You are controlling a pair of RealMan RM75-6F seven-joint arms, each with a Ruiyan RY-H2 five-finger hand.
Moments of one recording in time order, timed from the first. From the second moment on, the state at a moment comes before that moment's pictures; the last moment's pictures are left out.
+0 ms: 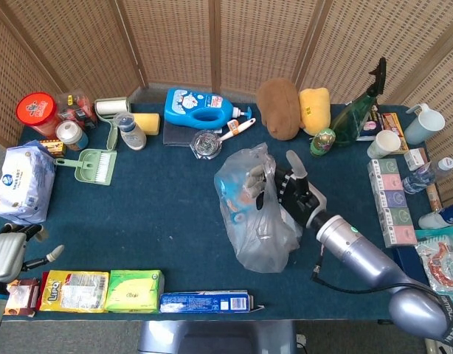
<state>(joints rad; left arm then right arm) -0.13 -1.21 -0.03 -1.48 1.43 1.37 0.03 0.57 -0.98 0.76 -2.07 -0.74 0.41 1.16</state>
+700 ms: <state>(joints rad) -0.08 -1.15 0.00 -1.57 1.46 1.44 0.05 0.40 -0.95 1.15 -2.00 -0.72 0.32 1.40</state>
